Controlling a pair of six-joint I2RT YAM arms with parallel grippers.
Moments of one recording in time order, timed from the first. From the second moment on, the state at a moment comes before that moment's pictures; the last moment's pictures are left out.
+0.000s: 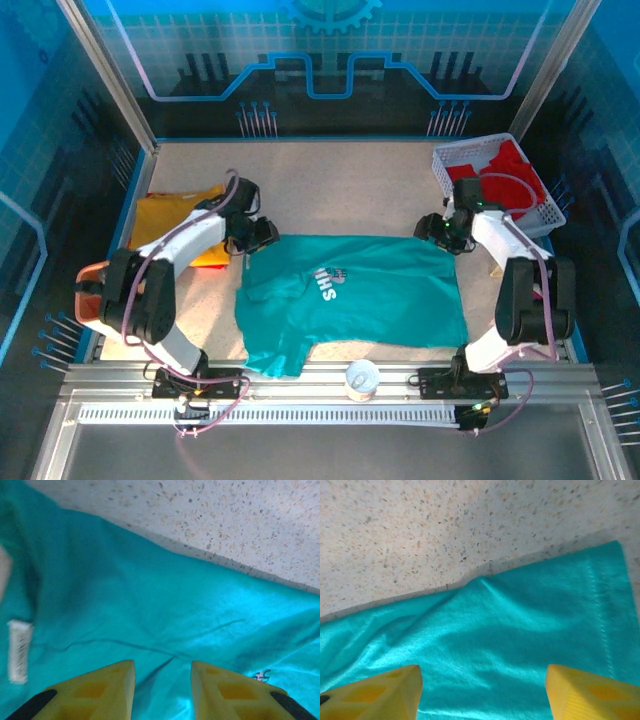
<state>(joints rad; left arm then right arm) -0.25 1.66 1.11 -0.63 0.26 -0.66 -0.01 1.61 1.05 -0.67 -0.23 0.40</state>
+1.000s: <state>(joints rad) -0.19 2.17 1.61 -0.73 0.35 -0.54 0.06 2.09 1.52 -0.73 -0.21 0.42</state>
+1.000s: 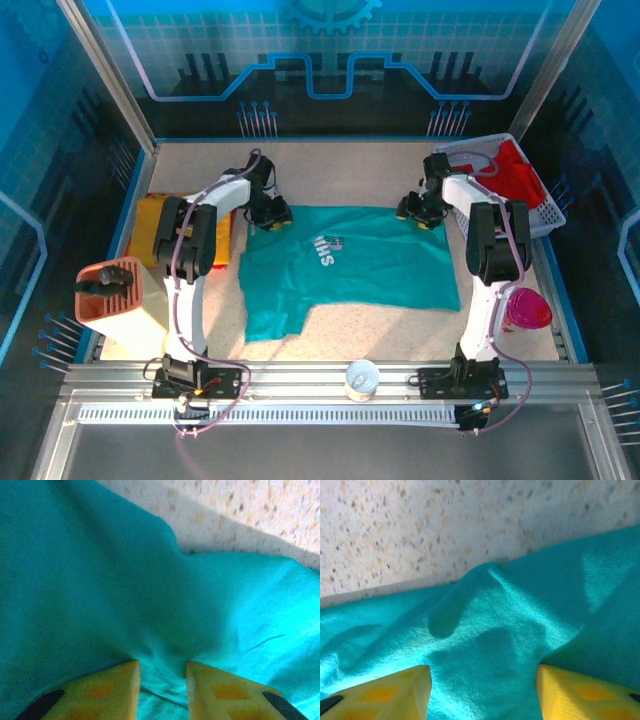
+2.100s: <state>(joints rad) -0.24 1.43 1.12 -0.61 0.26 -0.50 0.06 1.37 0.98 -0.65 -0.19 0.44</state>
